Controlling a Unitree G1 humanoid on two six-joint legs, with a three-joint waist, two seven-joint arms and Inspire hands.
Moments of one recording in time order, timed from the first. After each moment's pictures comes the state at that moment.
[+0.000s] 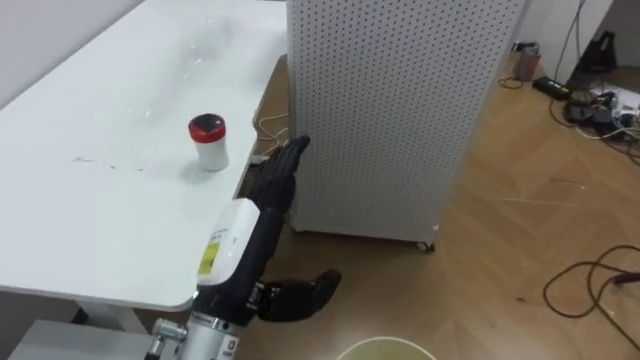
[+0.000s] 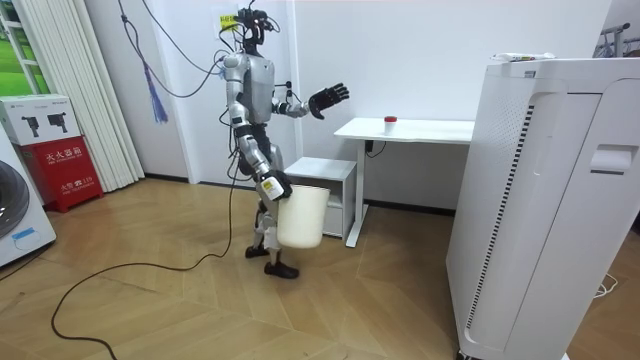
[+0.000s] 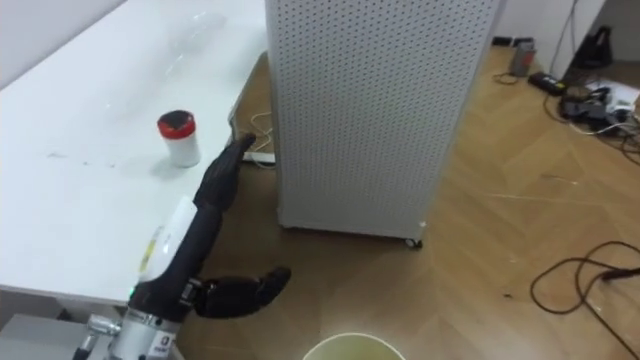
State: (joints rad) left arm 0.02 0.29 -0.29 -0.02 0.51 -0.43 0.36; right arm -0.05 -0.25 0.17 1.21 0.43 -0.21 0.14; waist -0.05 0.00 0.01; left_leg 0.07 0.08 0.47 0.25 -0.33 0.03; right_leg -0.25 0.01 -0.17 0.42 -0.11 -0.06
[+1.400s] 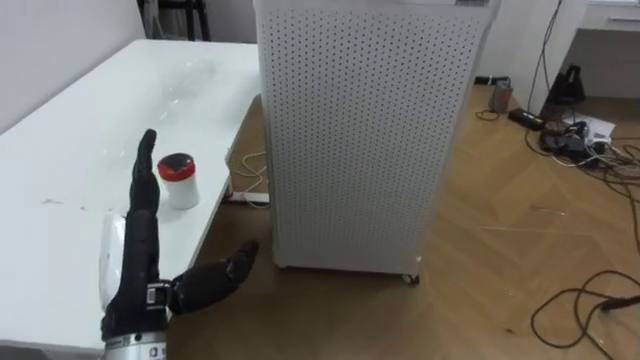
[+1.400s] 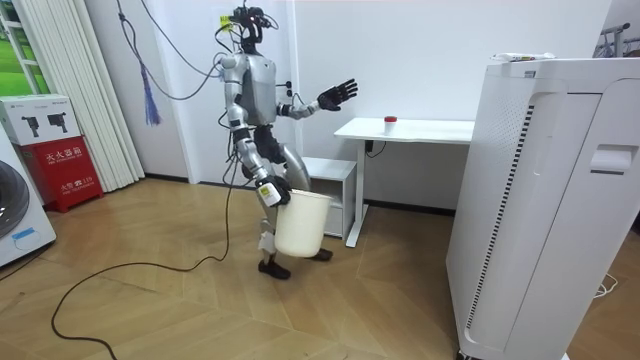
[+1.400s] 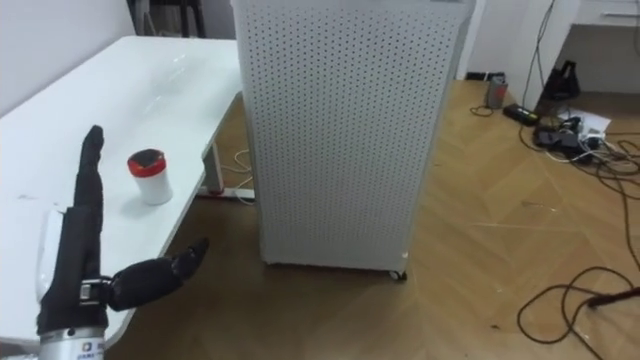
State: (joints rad) left arm 0.15 0.22 -0.08 0.03 0.31 -0.44 0.48; right arm 0.03 -0.25 0.18 1.21 0.44 -0.17 0.13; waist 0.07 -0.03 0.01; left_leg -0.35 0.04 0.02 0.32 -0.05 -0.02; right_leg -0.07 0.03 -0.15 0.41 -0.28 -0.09
